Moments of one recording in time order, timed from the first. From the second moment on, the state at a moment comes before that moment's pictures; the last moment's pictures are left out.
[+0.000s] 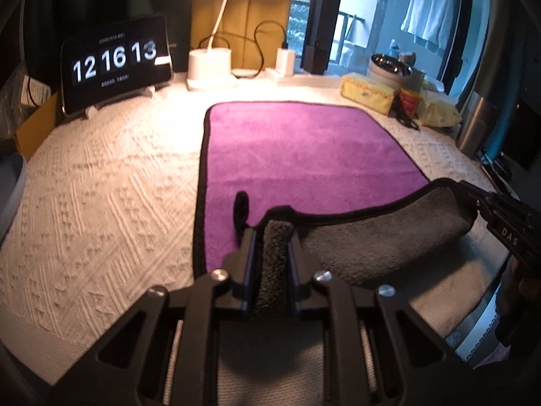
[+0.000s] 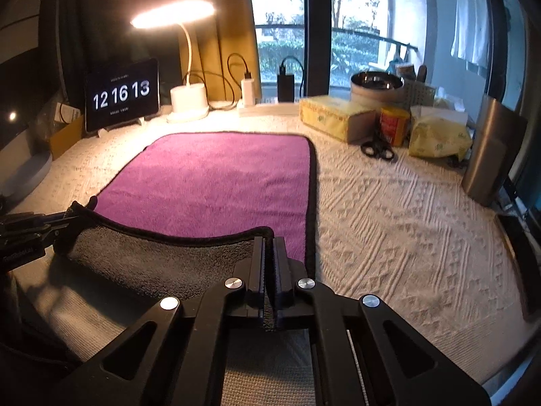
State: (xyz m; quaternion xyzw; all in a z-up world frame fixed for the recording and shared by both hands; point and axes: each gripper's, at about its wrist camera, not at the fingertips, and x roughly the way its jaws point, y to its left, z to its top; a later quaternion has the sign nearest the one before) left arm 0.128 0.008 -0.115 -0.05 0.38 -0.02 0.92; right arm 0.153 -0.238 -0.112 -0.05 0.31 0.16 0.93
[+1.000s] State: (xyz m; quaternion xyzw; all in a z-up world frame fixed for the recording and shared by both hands) left arm 0.169 0.016 -0.050 -0.03 0.29 -0.04 0.96; right arm 0.187 -0.235 -0.045 -0.05 0.21 0.17 0.96
